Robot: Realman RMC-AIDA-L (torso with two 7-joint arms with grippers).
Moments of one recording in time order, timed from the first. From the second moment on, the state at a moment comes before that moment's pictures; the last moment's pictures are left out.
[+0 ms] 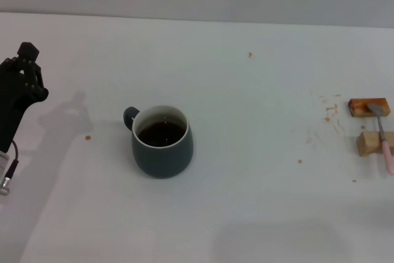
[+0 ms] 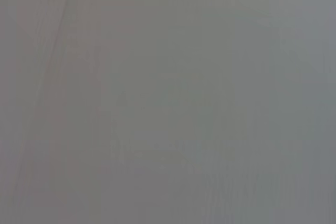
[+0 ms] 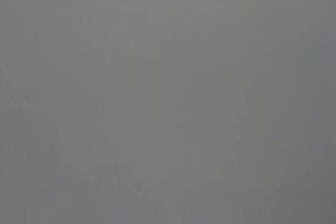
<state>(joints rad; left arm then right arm) -0.28 -2.08 -1.09 -0.25 2.68 1.37 -0.38 0.30 2.08 0.25 0.05 -1.37 -1.44 0.28</state>
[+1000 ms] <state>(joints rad) -0.34 -2.06 -1.08 -0.23 2.69 1.20 -0.37 0.32 2.07 0.26 -0.07 -1.37 -1.45 0.61</state>
